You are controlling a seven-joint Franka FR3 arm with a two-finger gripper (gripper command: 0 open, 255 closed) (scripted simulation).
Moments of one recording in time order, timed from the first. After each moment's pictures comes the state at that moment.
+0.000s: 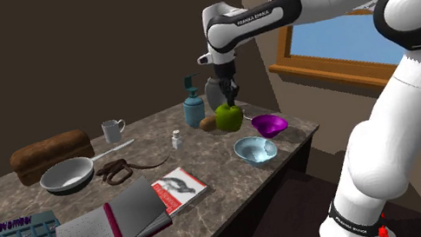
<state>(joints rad) 0.08 -0.19 -0.19 -2.06 -0.15 1.76 -1.10</state>
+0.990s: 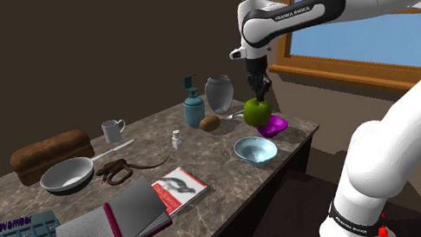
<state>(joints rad) 0.00 -0.43 -0.27 -2.25 -0.24 1.73 -1.22</state>
